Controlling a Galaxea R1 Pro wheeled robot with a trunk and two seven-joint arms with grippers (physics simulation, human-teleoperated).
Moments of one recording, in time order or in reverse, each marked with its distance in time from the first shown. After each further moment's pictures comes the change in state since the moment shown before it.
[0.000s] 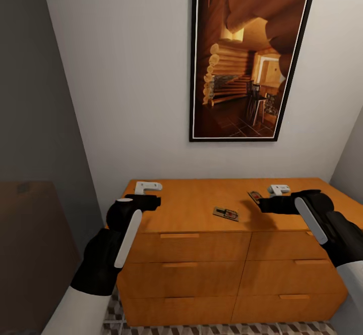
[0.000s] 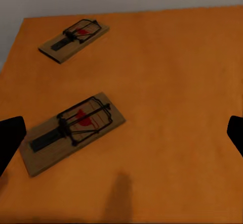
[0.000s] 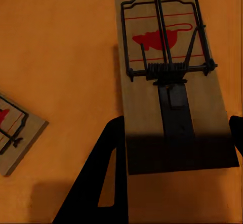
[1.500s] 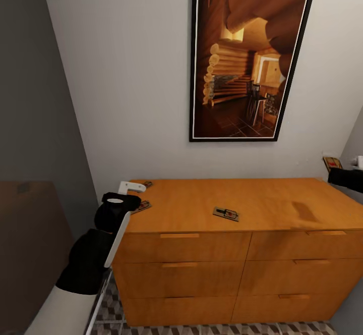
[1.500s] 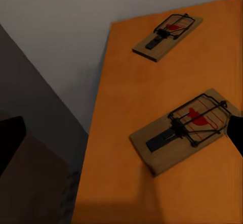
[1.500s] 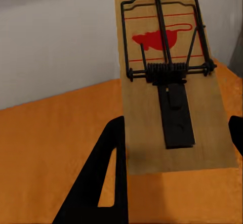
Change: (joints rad) left arm 0.000 0.097 0.007 -0.008 -0.180 0.035 -0.002; right arm 0.000 -0.083 -0.514 -0.227 0.203 -0.002 -0.022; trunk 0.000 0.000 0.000
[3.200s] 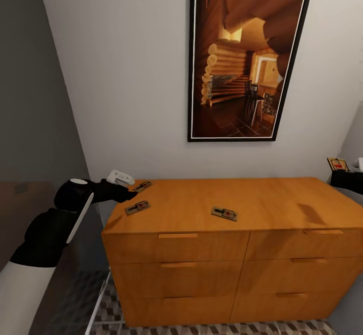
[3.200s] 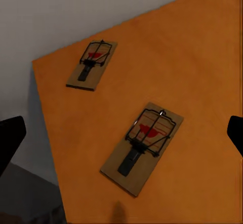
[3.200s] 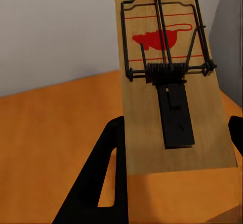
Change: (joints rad) left arm -0.137 0.294 0.009 0.011 -0.057 0.007 -0.802; right arm 0.021 0.025 -0.009 -0.045 0.137 0.000 0.013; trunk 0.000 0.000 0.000
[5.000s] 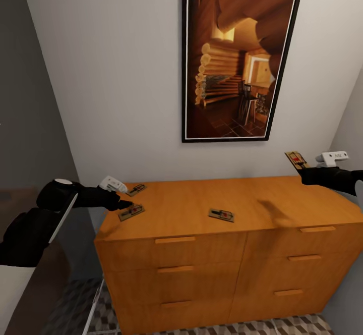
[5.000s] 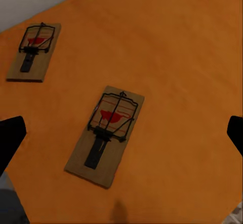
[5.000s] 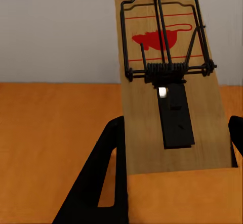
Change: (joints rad) left arm -0.001 0.119 0.004 0.025 -0.014 0.004 -0.340; right arm 0.000 -0.009 0.165 -0.083 0.013 -0.002 0.286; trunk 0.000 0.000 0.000
